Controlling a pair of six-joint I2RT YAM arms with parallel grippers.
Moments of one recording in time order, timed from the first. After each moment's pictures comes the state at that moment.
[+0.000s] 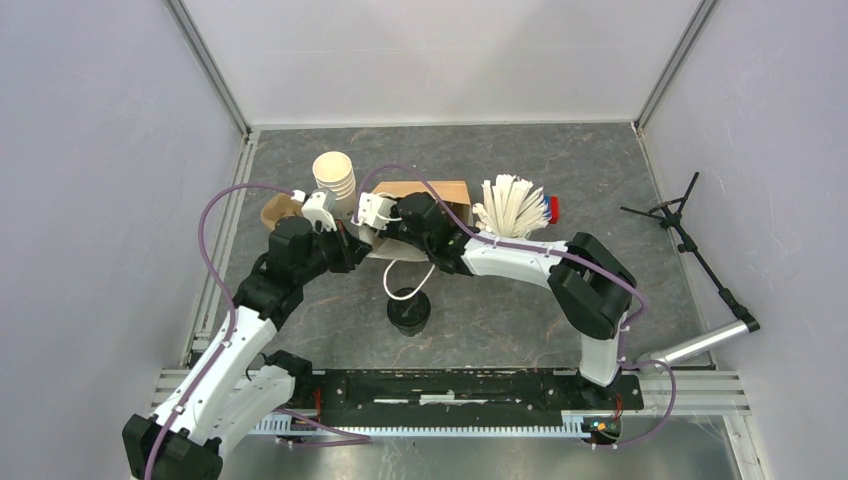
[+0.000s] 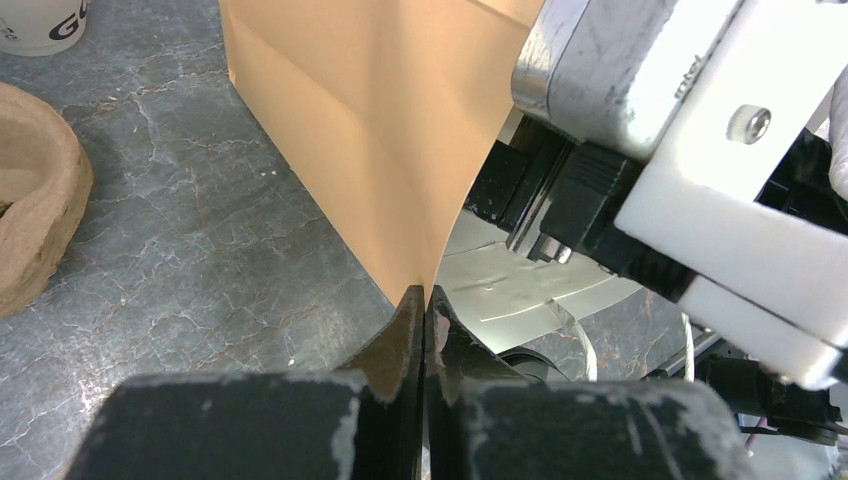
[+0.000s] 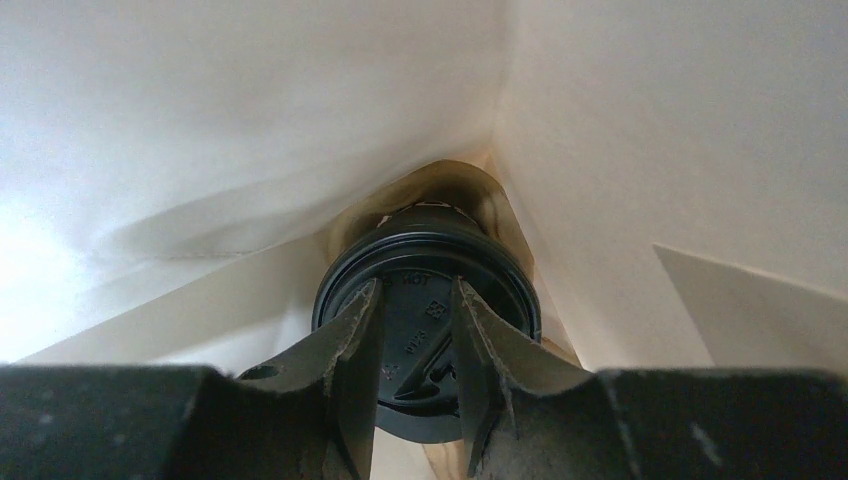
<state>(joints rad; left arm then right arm) -0.37 0.80 0.68 -0.33 0.22 -0.47 0.94 1.88 1.29 0.23 0.19 -0.58</state>
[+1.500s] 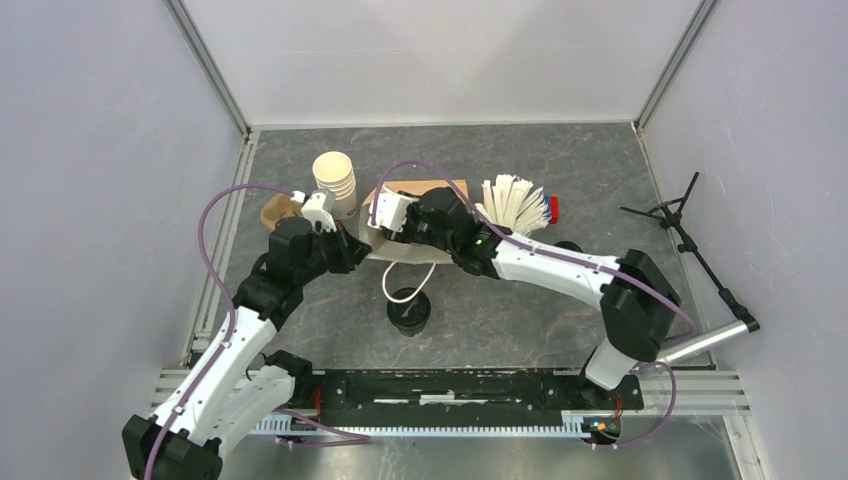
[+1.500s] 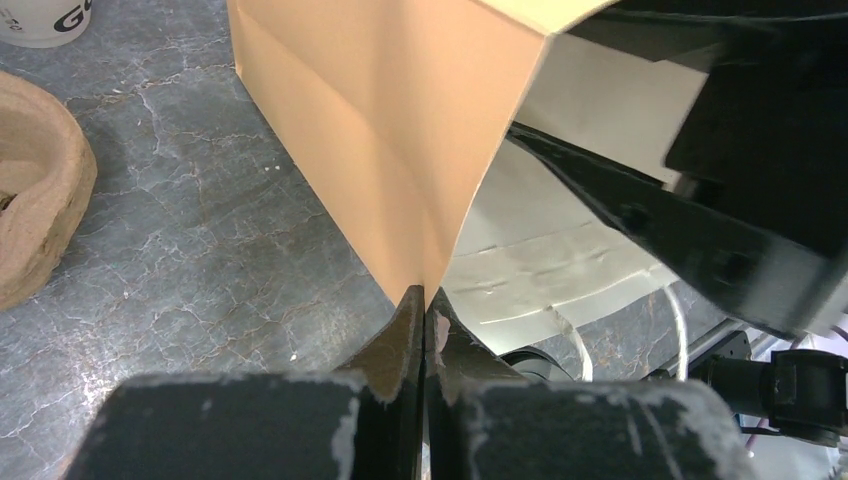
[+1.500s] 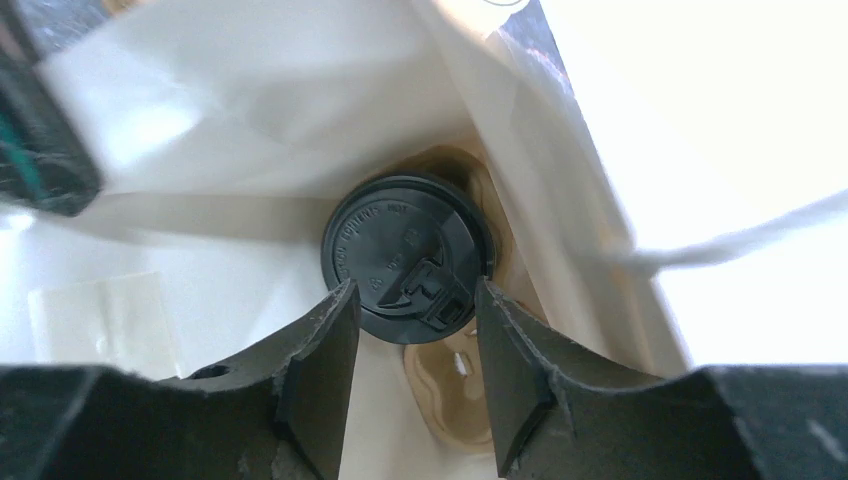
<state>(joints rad) -0.37 0.79 0.68 -0.34 0.21 -0.47 0.94 1.69 1.21 0.10 0.09 -0.60</state>
